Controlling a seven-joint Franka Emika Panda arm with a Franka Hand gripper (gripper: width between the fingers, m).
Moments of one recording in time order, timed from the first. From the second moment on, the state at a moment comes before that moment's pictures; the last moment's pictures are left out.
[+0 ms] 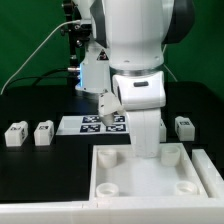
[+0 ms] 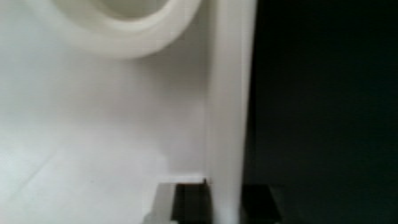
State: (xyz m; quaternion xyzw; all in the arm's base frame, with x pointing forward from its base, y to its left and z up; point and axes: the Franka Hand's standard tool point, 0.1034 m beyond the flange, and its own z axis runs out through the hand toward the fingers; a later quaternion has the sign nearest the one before) arm 0.497 0.058 0.022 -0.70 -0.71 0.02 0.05
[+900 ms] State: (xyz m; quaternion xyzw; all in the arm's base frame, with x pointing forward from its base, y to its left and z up) arm 0.496 0.069 0.018 -0.71 -0.70 0.02 0.06
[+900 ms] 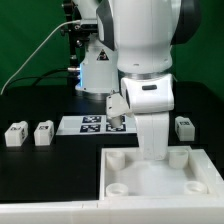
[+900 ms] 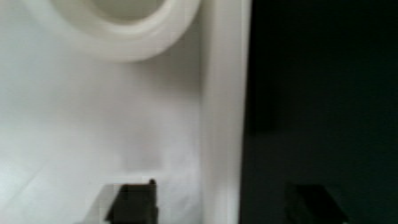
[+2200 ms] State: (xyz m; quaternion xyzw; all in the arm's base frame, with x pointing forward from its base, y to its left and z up) arm 0.477 0.099 0.056 -0.82 -0.57 0.02 0.04
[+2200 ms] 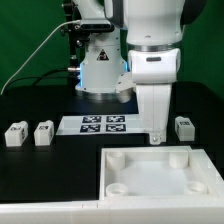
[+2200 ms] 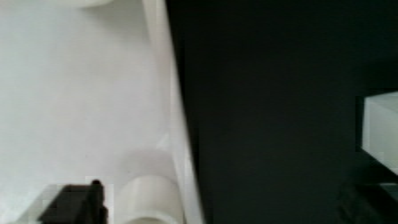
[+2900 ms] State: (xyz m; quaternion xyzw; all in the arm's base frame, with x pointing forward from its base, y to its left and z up) arm 0.457 0.171 0.058 -1.00 -0.07 0.04 0.06
